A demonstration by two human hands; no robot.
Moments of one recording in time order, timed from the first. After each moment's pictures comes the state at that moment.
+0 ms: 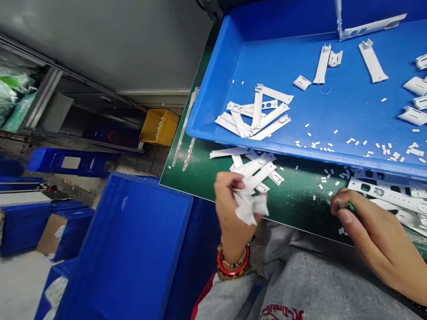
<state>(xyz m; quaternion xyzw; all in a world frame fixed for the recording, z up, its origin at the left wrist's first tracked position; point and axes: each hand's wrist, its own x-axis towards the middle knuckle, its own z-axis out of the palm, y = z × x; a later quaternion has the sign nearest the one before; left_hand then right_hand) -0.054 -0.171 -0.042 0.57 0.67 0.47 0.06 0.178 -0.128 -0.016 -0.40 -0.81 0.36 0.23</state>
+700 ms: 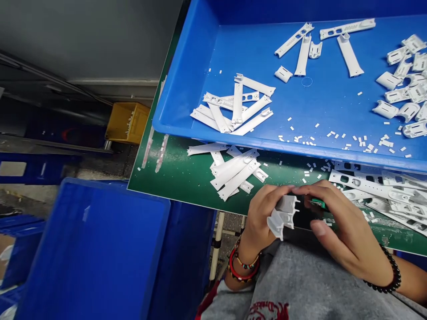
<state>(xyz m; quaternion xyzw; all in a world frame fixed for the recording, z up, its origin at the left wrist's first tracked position) -0.004 -0.177 -0.071 0.66 0.54 0.46 0.24 0.164 -0.134 -0.021 -0.37 -0.80 0.38 0.28</state>
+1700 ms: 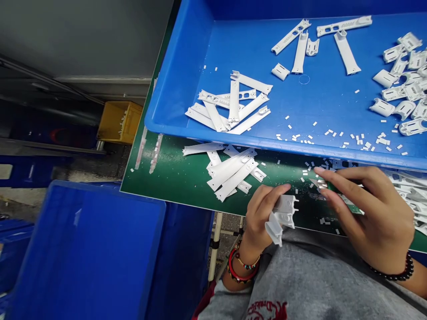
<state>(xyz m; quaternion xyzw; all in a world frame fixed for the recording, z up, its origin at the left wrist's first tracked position) 0.002 -0.177 -0.075 0.65 0.56 0.48 0.18 0.174 -0.125 -0.016 -0.42 -0.84 0.14 0.30</state>
